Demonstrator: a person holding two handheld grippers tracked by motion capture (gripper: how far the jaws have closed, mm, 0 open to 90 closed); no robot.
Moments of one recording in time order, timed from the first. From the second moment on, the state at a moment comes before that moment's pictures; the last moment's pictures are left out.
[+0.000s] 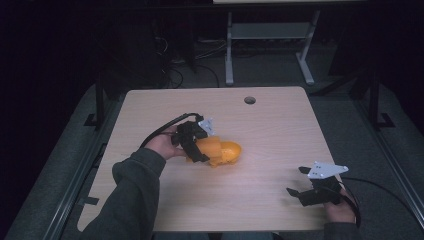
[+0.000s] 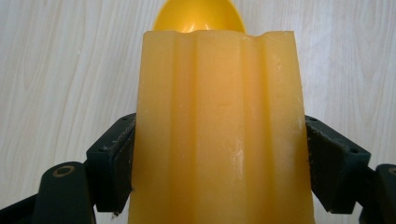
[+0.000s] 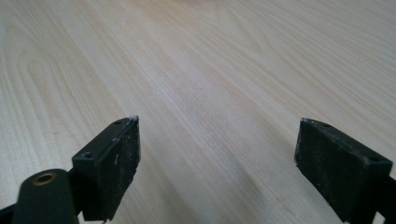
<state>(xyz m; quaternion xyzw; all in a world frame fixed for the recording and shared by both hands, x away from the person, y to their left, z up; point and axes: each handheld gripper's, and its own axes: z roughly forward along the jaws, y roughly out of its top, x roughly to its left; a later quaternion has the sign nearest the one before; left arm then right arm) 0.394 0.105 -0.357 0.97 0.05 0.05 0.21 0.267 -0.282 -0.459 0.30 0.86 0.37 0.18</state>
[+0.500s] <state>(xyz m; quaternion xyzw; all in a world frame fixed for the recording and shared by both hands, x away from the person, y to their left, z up) 0.409 0.076 -0.365 0.97 0.03 0.03 0.23 0.266 -0.283 -0.458 0.30 0.86 0.38 0.17</state>
